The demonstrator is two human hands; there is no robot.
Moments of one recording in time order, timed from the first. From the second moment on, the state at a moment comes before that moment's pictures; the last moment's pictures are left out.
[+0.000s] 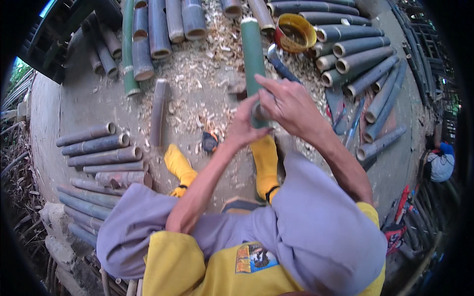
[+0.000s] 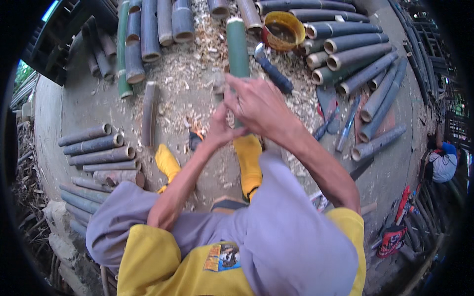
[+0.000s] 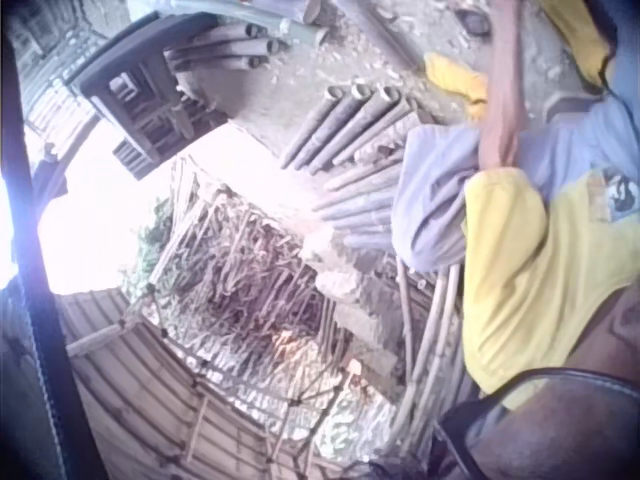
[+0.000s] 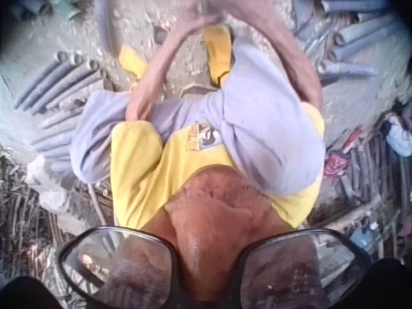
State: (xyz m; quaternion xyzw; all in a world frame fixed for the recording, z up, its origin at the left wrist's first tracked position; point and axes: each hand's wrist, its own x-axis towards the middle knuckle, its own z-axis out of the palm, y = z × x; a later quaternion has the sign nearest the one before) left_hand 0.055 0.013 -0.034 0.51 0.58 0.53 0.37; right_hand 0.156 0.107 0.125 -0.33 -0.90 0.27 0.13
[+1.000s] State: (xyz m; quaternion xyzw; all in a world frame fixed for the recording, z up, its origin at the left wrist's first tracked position) left_hand 0.084 0.045 -0.012 0.58 0.51 0.55 0.31; right_hand 0.184 0.088 0.100 -0.38 -0.64 0.59 0.31
